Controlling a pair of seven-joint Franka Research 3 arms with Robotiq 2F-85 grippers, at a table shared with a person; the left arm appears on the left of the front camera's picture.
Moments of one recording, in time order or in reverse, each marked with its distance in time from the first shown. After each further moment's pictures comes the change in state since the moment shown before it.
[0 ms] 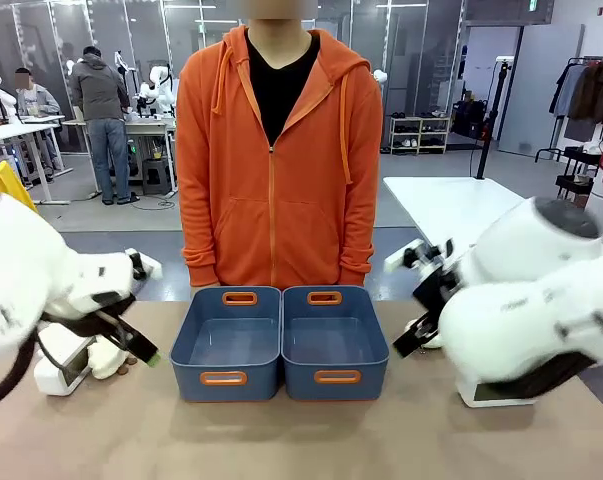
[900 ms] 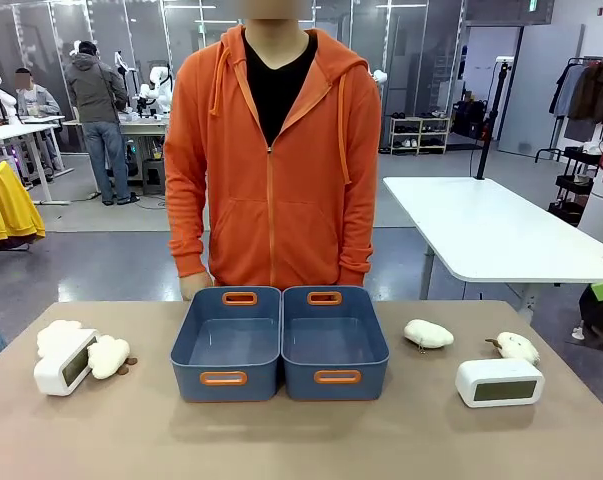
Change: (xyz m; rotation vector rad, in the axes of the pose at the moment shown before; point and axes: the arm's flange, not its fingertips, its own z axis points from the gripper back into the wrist) left arm -0.098 0.099 0.219 -0.089 -0.395 0.081; right arm -0.130 -0.136 0.201 0.209 -0.372 0.079
